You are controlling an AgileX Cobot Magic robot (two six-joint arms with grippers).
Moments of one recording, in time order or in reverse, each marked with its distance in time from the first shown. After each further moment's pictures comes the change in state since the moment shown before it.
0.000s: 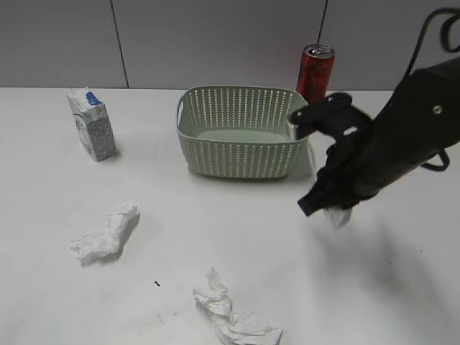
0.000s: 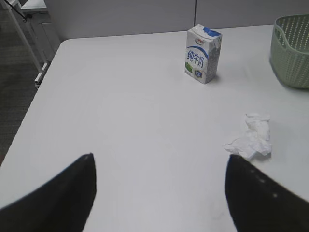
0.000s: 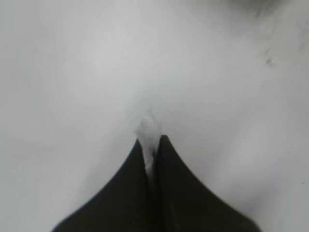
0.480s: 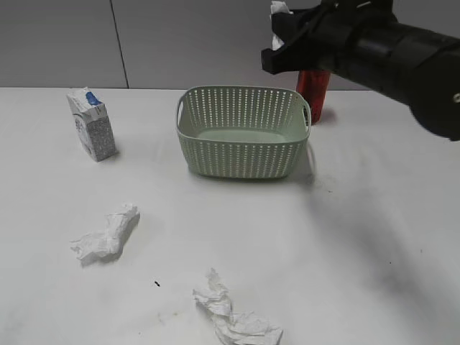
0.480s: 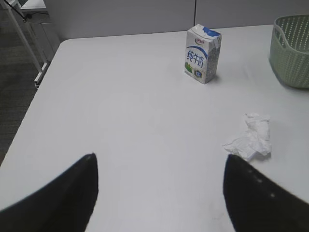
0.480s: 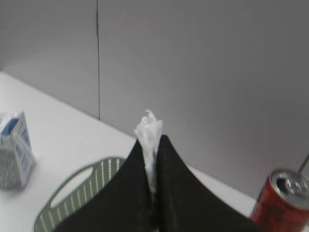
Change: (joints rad) left arm 0.000 0.000 0.000 0.000 0.000 0.000; right arm 0.000 -0.082 0.000 0.000 -0.923 0.000
